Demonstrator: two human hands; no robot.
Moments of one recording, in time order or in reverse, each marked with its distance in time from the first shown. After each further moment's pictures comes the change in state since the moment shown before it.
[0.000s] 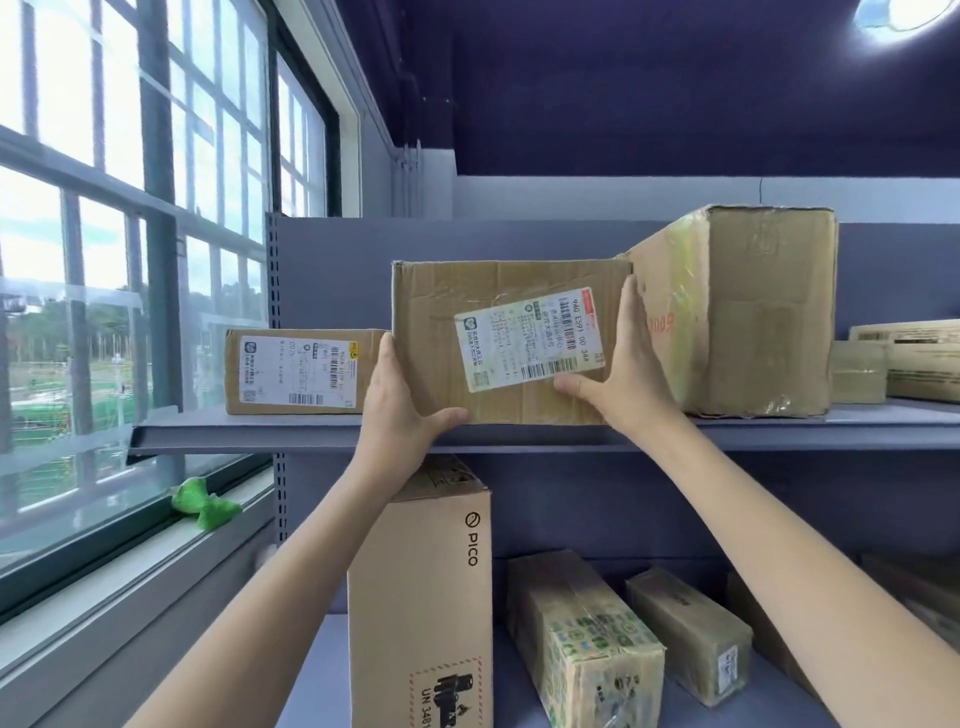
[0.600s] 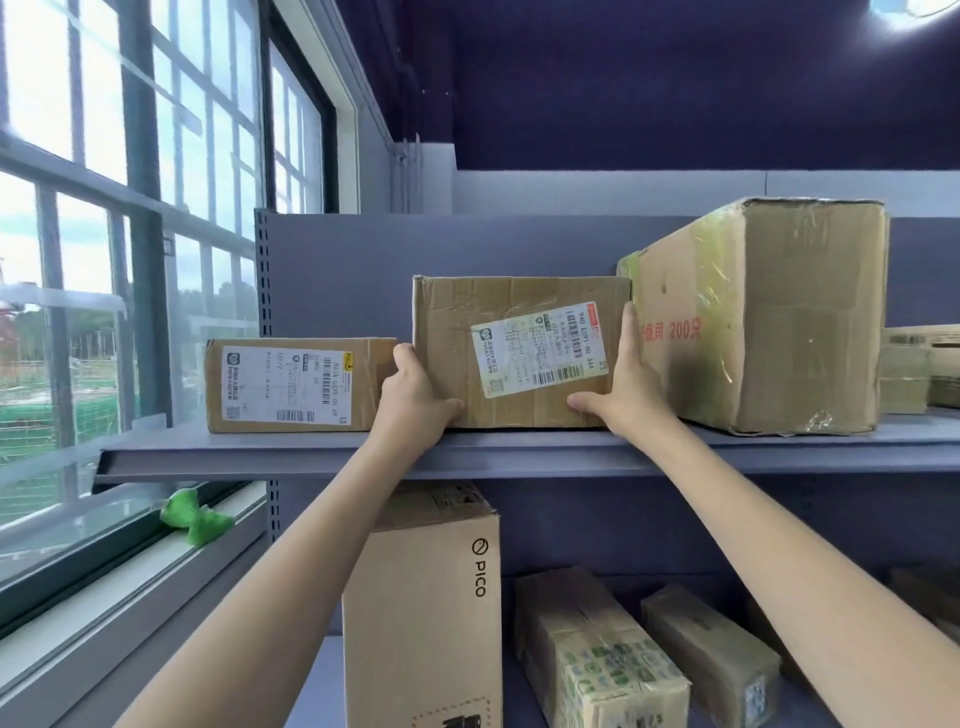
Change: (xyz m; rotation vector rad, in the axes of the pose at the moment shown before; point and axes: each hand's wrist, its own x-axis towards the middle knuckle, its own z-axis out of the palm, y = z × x) left_hand 0.053 -0.005 0.018 0.094 -0.152 -0.179; right_hand 0.034 0.025 0.027 -0.054 -0.048 0.202
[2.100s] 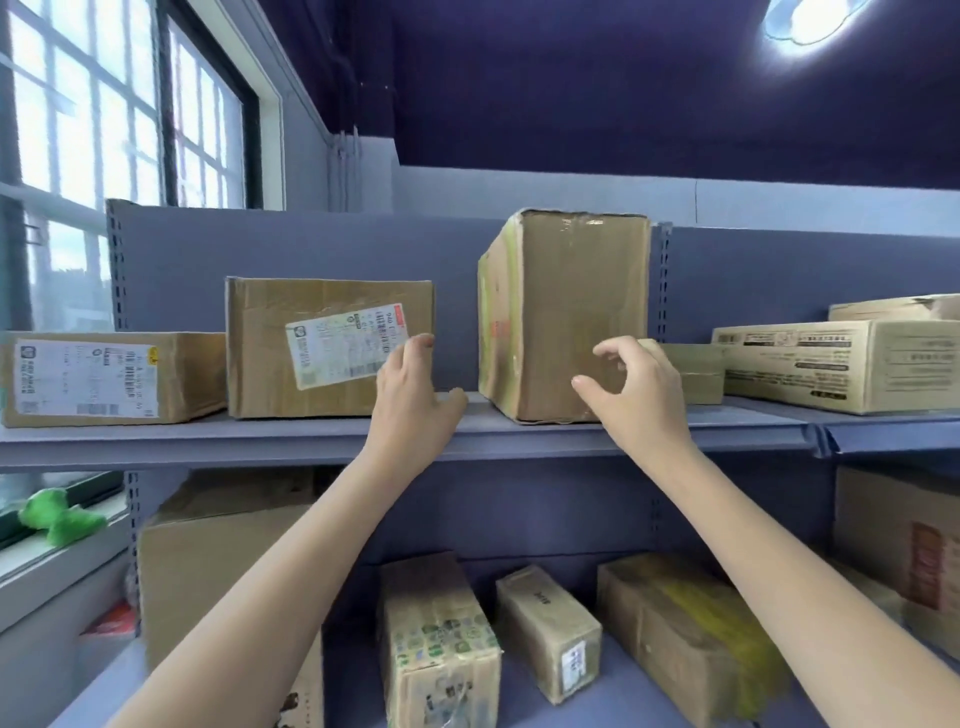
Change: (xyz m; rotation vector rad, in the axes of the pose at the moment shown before) left_hand -0.067 0.127 0.136 0.050 0.054 0.236; right_hand -0.035 0.110 -0.162 -0.129 0.273 -0.110
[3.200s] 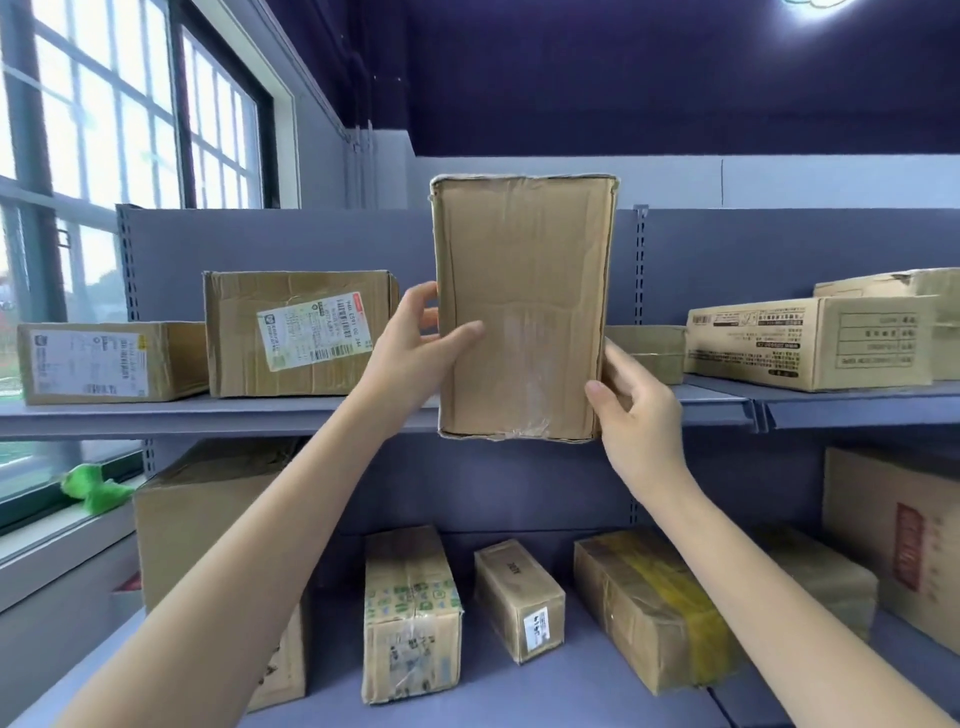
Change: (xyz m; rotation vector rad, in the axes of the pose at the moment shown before) left_hand -0.017 0.083 0.009 -0.512 -0.079 -0.108; right_hand -0.041 0.041 -0.054 0.480 -0.015 -0.012
